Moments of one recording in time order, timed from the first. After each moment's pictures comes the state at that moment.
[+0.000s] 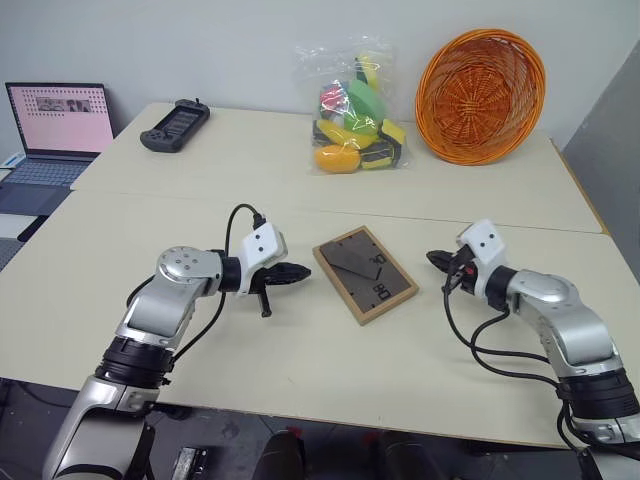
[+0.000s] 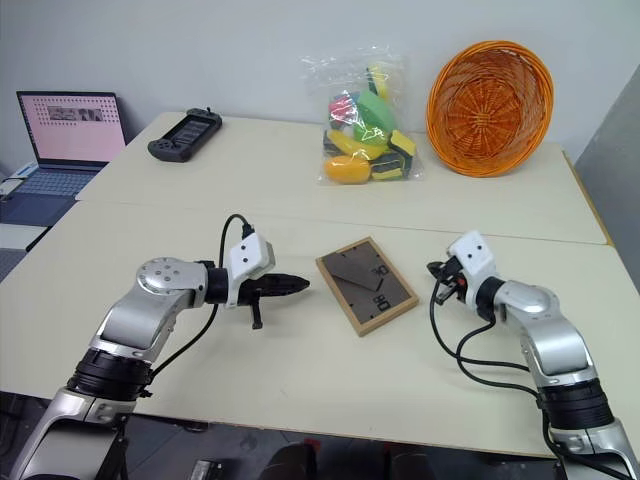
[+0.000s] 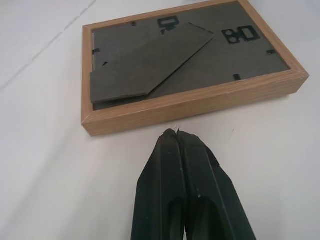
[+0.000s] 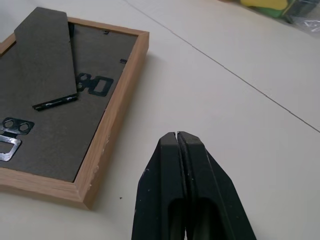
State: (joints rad) left arm -0.55 0.65 -0.19 0.09 -0.16 0.36 -1.10; right arm -0.40 -0.59 0.07 -0.10 0.21 0.53 0.63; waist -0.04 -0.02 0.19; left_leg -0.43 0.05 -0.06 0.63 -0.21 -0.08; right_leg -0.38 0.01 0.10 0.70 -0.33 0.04
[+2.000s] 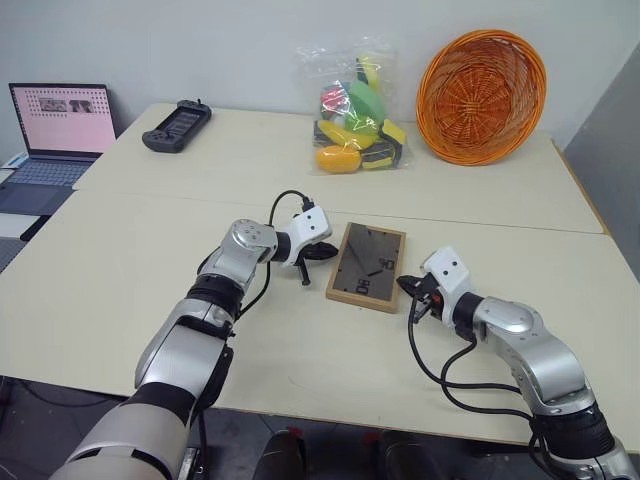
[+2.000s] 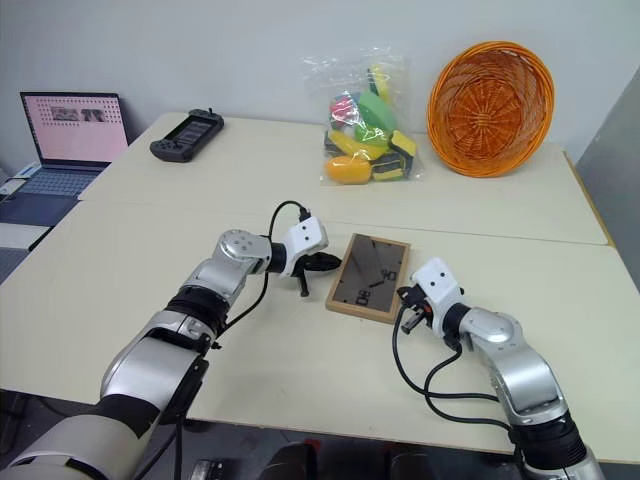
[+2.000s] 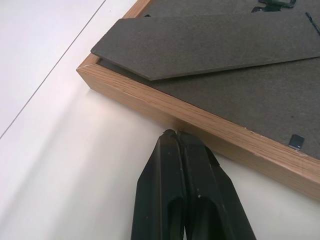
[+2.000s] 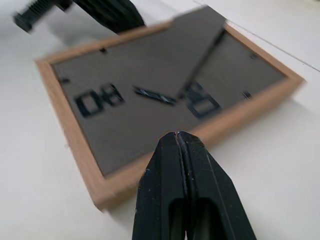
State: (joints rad) left arm -1.02 0.35 -0.28 0.96 0.08 -0.07 -1.03; right arm -0.26 -0.45 0.13 -0.38 0.17 0.71 0.54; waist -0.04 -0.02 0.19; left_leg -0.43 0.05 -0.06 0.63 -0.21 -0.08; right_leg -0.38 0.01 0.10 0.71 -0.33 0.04
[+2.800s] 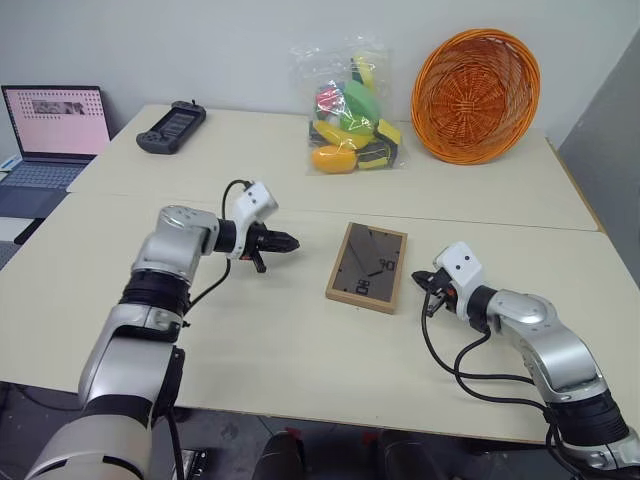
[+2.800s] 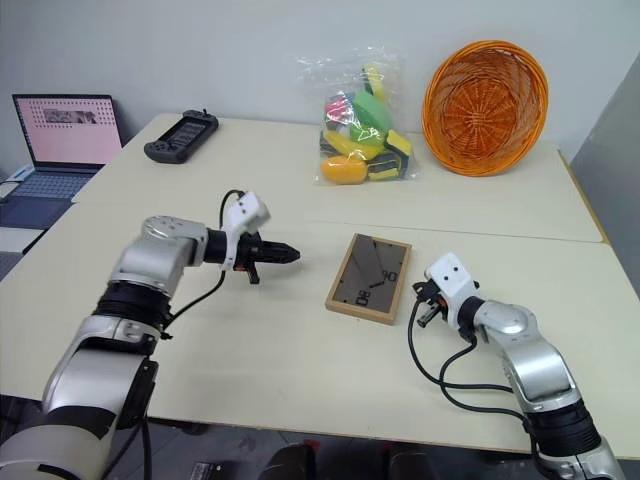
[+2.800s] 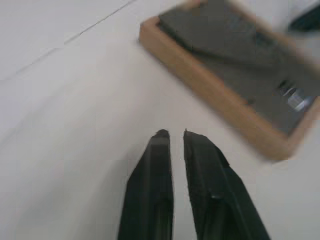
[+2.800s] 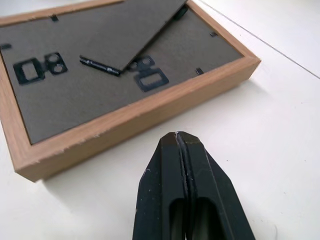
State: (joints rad) left arm -0.93 0.60 -0.08 0.42 -0.24 0.98 -1.24; right arm -0.30 -0.55 0.11 -0.25 0.15 0.62 0.59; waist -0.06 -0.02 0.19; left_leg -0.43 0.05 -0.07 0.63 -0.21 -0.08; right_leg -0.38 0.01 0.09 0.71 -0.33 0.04
